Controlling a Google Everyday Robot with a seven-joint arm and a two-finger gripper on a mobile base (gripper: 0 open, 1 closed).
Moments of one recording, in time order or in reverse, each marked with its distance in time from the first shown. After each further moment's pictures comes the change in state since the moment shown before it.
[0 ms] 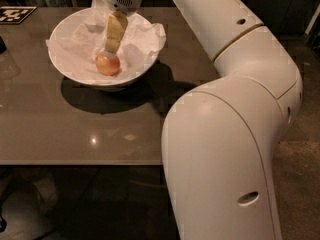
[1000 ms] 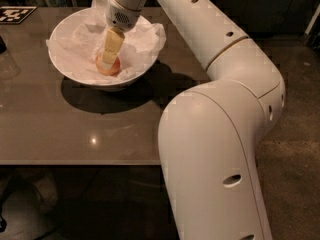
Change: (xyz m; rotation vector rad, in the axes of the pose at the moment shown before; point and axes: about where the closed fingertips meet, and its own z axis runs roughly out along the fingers) arm 0.004 -0.007 0.054 -0.063 -0.059 0.042
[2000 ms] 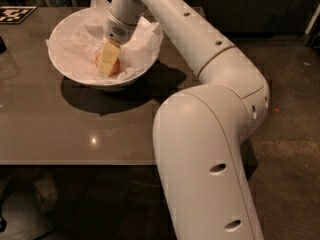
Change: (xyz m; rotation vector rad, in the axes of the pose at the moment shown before) arm 0.001 0.003 0.045 -0.086 -0.036 0.007
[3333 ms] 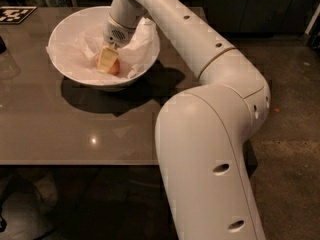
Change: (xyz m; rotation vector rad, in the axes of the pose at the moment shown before) arm 0.000 0.001 0.009 -0.007 -0.015 -0.020
